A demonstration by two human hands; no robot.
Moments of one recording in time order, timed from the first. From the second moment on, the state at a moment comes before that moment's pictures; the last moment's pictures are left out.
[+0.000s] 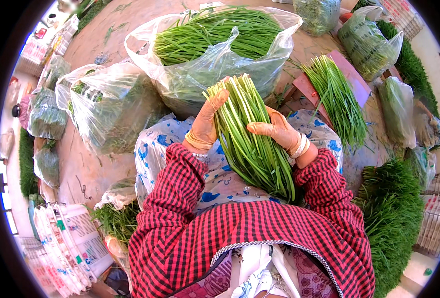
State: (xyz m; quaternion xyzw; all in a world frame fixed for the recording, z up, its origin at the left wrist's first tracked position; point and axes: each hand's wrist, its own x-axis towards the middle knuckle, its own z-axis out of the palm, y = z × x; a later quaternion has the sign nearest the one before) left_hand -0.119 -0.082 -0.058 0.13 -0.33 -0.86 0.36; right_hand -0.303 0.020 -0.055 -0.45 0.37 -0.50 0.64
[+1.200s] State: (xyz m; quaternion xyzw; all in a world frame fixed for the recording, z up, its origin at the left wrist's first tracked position) left_hand -0.130 -0.078 -0.032 0.12 -0.41 -0.84 0.33; right_hand -0.323 0.018 0.006 -0.63 0.50 -0.41 0.43
